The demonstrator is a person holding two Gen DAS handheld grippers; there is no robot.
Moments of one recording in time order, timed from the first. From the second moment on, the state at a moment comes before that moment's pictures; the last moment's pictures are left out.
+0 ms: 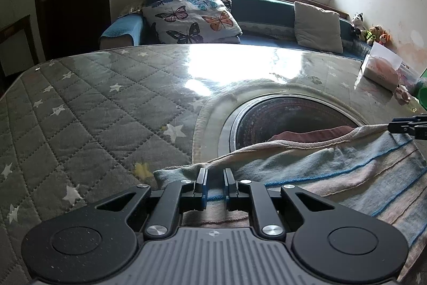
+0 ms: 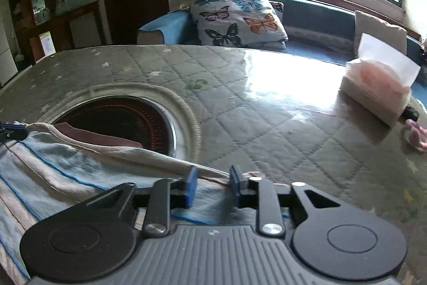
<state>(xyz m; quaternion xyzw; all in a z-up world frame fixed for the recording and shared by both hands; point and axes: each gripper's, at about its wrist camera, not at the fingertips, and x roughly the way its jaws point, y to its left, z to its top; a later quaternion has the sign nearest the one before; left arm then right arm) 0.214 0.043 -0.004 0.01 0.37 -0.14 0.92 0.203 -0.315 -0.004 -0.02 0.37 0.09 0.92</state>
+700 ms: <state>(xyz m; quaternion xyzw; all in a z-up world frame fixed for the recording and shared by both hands) 0.145 0.053 0.007 0.01 0.37 -0.12 0.92 0.126 -0.319 0.007 -0.11 0.39 0.13 0.90</state>
